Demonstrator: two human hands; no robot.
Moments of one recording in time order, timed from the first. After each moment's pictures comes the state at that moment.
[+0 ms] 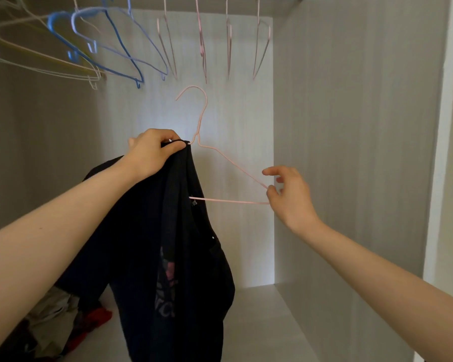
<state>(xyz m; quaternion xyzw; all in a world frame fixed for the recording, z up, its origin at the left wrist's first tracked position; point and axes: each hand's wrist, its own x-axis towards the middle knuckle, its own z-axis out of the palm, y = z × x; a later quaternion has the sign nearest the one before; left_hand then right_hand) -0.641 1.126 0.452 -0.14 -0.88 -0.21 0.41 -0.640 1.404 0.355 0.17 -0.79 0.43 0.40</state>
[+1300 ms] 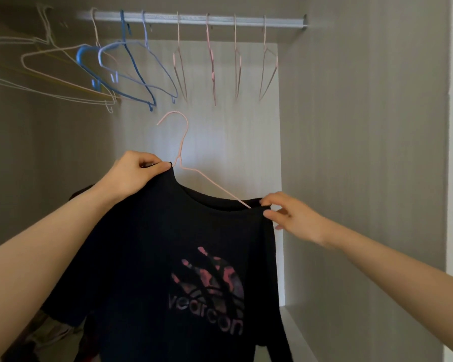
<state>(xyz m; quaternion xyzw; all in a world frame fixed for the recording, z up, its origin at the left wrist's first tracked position) -0.620 1.079 0.456 -0.13 -0.86 -0.34 0.36 -0.656 1.420 0.370 0.33 -0.87 0.30 0.21</state>
